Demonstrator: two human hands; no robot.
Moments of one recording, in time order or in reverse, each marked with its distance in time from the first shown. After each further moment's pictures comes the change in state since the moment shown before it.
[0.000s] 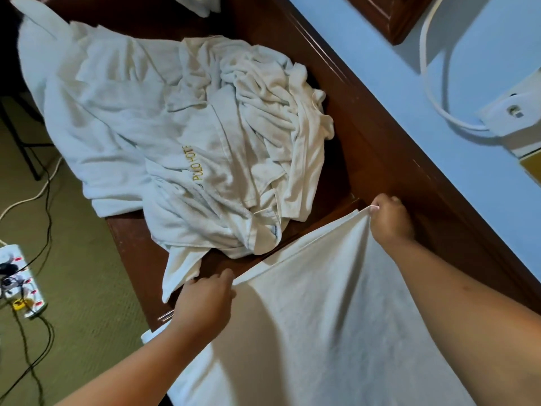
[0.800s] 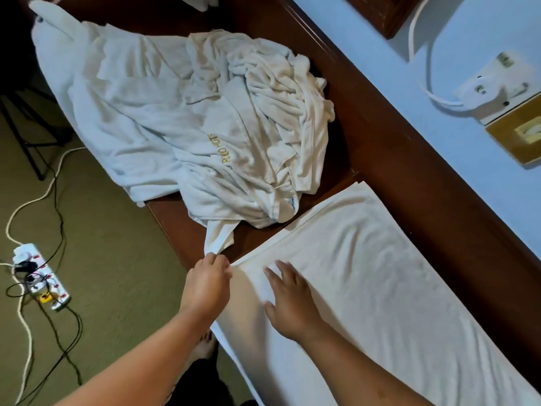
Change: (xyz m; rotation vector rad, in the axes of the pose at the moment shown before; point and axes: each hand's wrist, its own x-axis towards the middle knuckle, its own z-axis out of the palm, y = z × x) left_hand -0.061 -0.069 -0.009 -0.147 0.016 -0.119; right_hand -0.299 -0.153 0.077 -0.022 -0.498 -0.363
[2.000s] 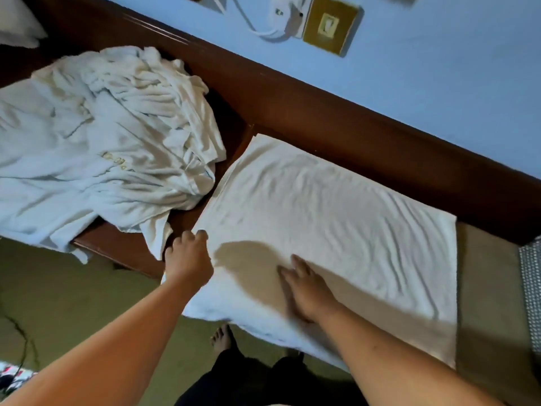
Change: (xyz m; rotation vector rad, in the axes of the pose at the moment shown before) left_hand -0.021 0.064 -0.018 0.414 -0.199 0.253; right_hand -0.155 0.039 0.064 0.277 -0.012 0.427
